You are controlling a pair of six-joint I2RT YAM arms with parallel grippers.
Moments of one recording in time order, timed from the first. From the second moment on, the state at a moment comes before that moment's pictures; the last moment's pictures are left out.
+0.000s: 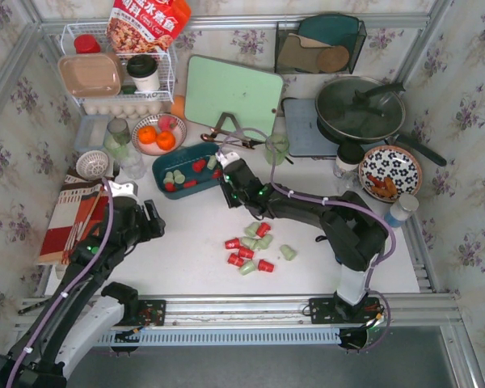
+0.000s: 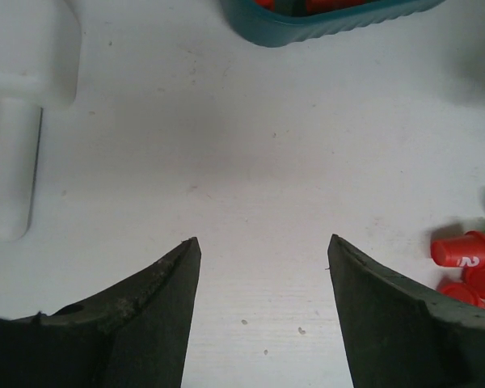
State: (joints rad) left arm -0.37 0.68 0.63 -0.65 -0.12 -0.45; right arm 0.81 1.80 1.11 -0.03 0.17 0.20
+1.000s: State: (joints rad) left arm -0.37 0.64 0.54 -0.54 -0.06 -0.45; right arm 0.80 2.03 1.61 0.05 0.31 0.23
